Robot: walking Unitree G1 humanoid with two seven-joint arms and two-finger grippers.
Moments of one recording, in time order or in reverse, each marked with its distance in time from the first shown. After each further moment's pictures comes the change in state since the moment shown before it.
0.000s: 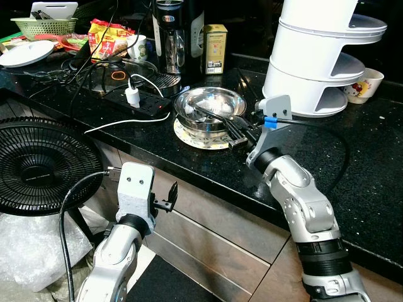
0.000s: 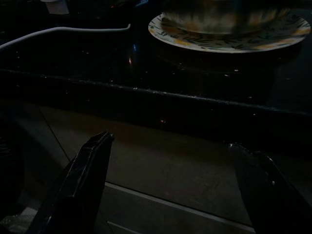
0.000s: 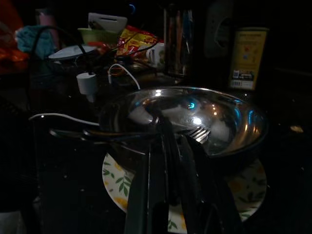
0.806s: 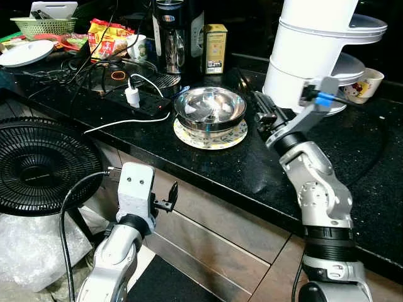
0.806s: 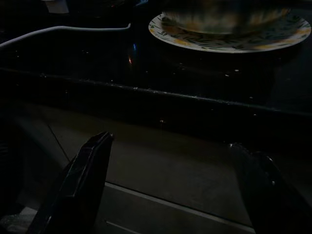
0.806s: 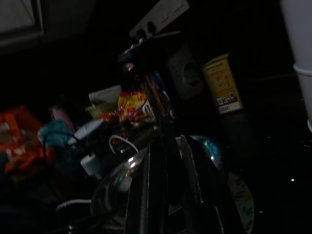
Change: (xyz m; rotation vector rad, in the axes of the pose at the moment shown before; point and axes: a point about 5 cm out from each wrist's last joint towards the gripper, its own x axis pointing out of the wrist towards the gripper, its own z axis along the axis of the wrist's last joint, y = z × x) left arm 0.000 -0.001 0.000 -0.008 -0.001 -0.010; right arm -0.008 -0.045 0.027 0.393 -0.208 -0.089
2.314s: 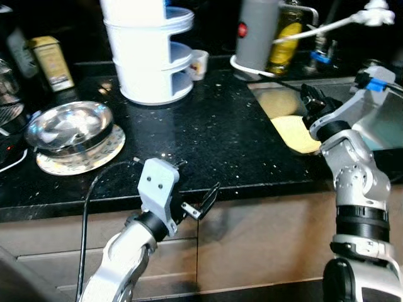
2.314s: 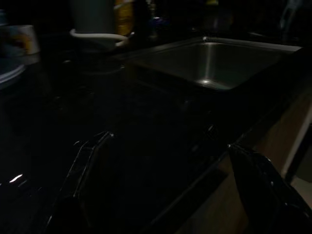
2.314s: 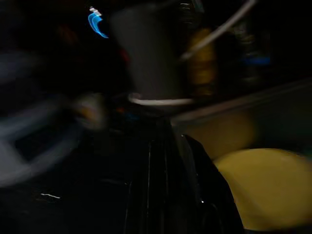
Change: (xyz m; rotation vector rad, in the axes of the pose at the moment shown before) left arm -0.004 -0.036 0.031 -0.080 -0.200 -0.367; right arm 0.006 -0.059 0.026 -0.303 0.071 -0.291
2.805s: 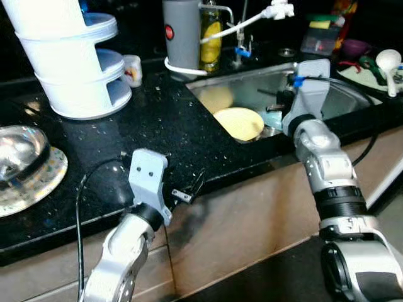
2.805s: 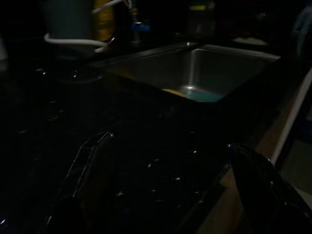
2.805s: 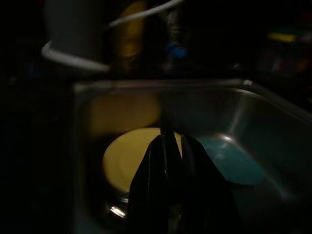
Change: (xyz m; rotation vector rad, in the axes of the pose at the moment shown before) left arm 0.006 0.013 0.001 0.002 0.001 0.149; right arm 0.033 0.046 -0.022 -0.364 0.151 0.014
